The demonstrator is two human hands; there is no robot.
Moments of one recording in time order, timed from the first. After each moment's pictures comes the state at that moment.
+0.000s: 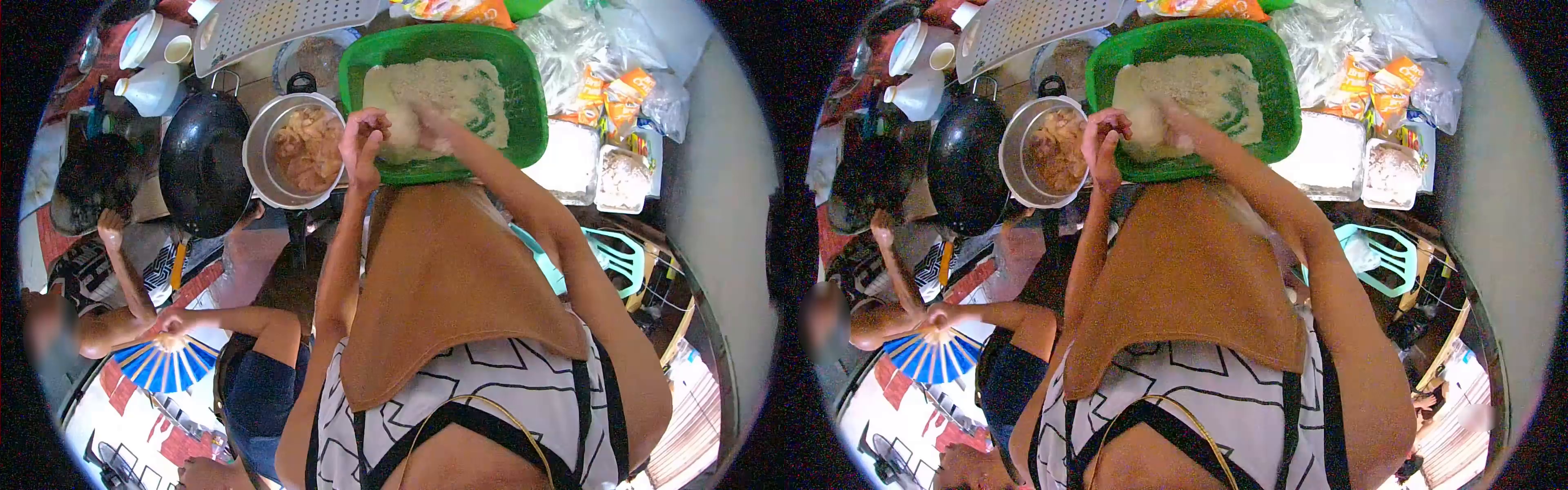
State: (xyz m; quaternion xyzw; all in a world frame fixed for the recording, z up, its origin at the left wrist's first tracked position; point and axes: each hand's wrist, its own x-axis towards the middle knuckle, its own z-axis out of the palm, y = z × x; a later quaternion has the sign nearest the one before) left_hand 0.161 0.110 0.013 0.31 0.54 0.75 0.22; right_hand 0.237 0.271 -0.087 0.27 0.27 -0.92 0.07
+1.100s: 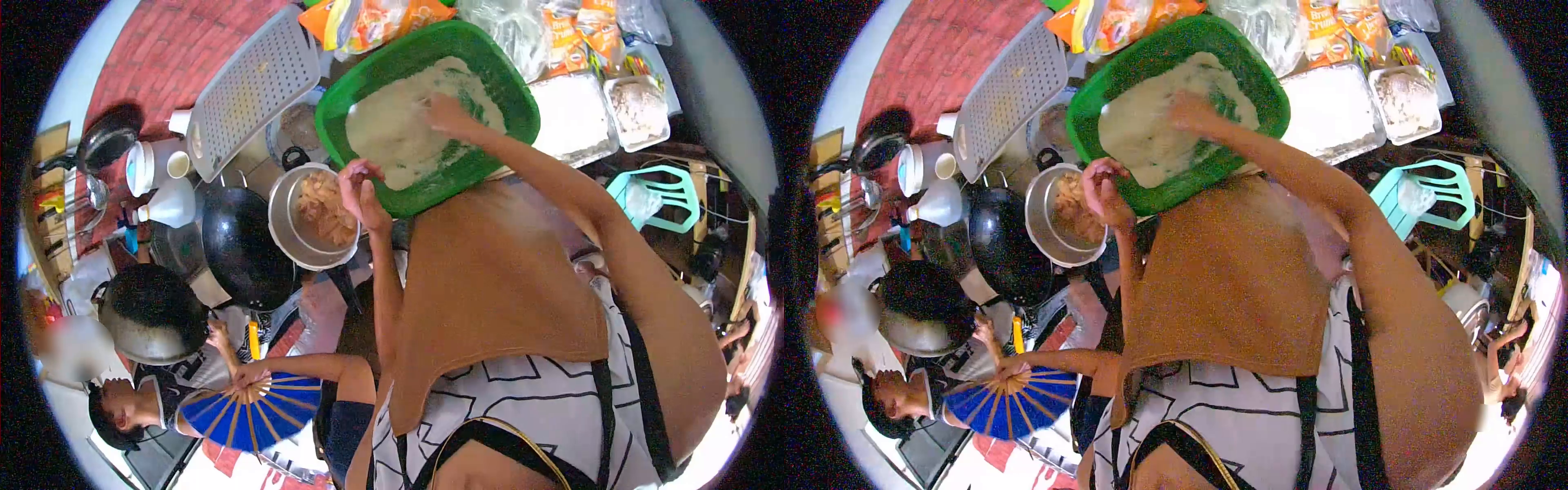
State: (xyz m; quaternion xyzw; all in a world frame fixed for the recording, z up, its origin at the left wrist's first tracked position) left_hand 0.158 0.114 -0.003 0.32 0.52 0.77 0.19; right_hand 0.269 0.327 -0.056 0.37 0.78 -0.50 -0.07
